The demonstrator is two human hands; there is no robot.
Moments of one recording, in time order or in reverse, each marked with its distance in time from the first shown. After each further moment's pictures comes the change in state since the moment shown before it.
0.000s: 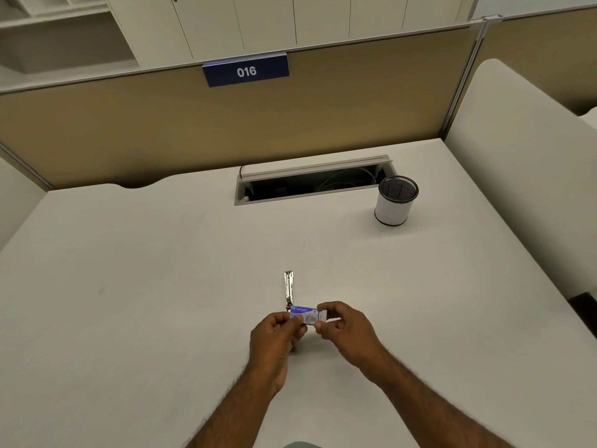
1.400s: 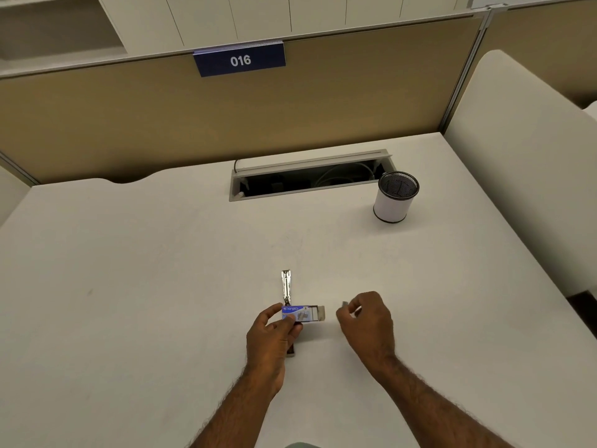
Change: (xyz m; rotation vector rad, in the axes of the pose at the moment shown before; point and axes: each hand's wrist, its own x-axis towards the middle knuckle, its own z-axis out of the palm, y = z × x) left_hand 0.008 0.001 0.003 -0.117 0.054 -0.027; right_hand 0.017 0.009 -0.008 -0.350 0.567 -0.073
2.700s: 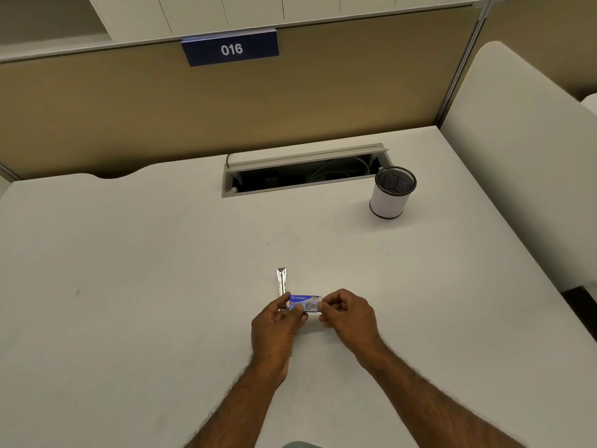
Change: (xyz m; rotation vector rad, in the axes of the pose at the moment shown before) left_hand 0.009 -0.001 0.017 0.115 -0.062 0.094; right_hand 0.005 -0.010 0.011 0.321 -0.331 0.163
